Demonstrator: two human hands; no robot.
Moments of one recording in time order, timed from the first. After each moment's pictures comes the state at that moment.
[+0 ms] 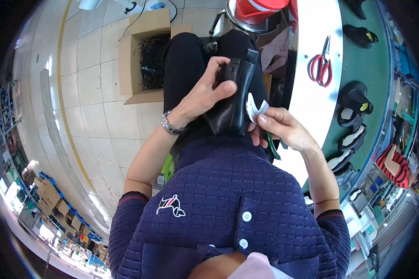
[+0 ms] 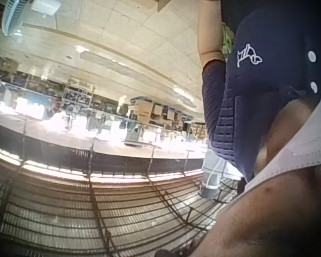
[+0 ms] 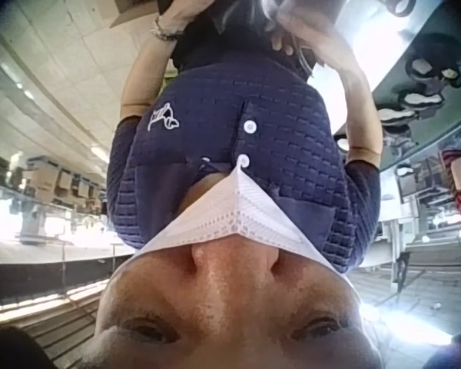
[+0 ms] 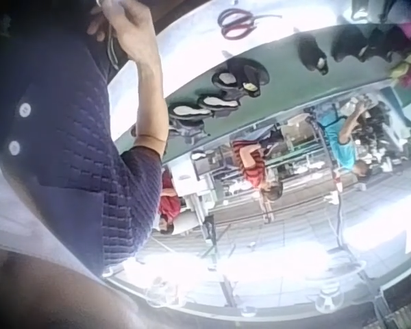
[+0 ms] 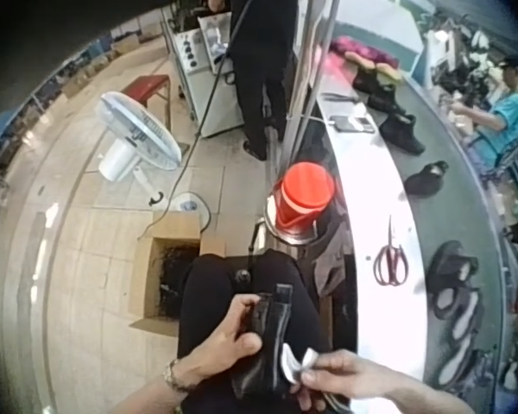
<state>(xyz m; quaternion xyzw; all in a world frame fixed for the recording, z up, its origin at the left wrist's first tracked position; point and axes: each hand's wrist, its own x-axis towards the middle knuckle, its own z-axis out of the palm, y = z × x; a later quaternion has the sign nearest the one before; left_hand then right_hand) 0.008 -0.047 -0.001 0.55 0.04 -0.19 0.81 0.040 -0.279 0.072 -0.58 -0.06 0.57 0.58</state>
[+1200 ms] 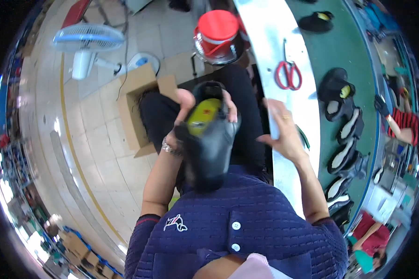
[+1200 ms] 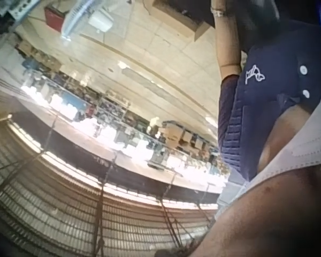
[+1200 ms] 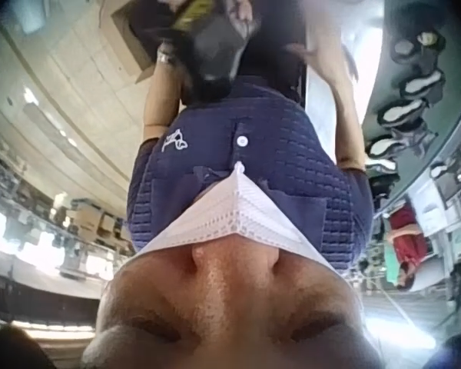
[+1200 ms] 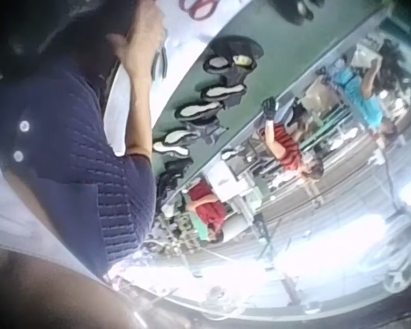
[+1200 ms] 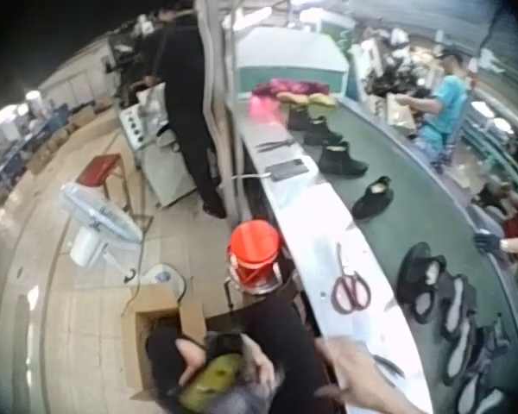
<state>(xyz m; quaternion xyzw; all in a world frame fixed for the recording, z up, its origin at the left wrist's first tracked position) 0.060 -0.096 0.033 0.25 -0.04 -0.28 0.93 0.025 -0.353 0.045 -0.93 -0.18 0.08 0.31</state>
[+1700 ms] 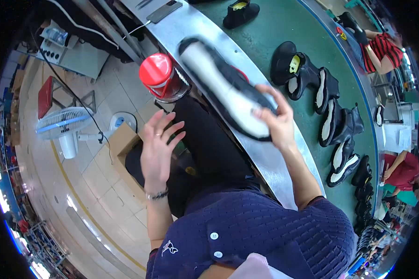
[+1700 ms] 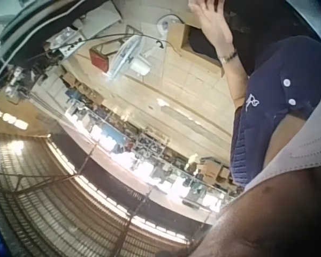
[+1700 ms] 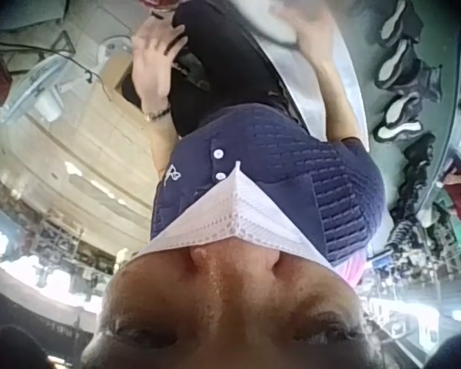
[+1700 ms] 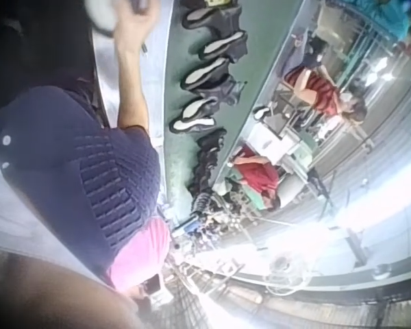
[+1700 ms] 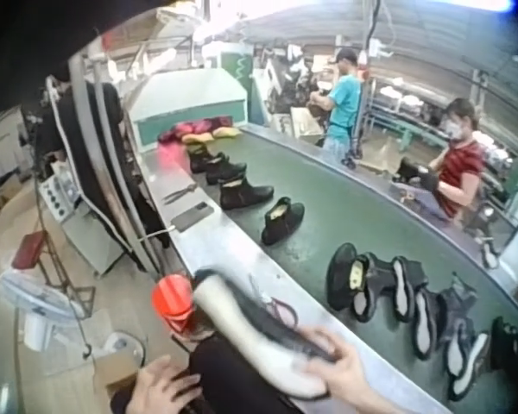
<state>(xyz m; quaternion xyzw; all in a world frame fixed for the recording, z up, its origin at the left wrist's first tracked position) 0.082 -0.117 0.070 0.47 0.02 -0.20 0.86 0.032 -0.391 0.087 -0.66 0.15 -0.10 0.73</state>
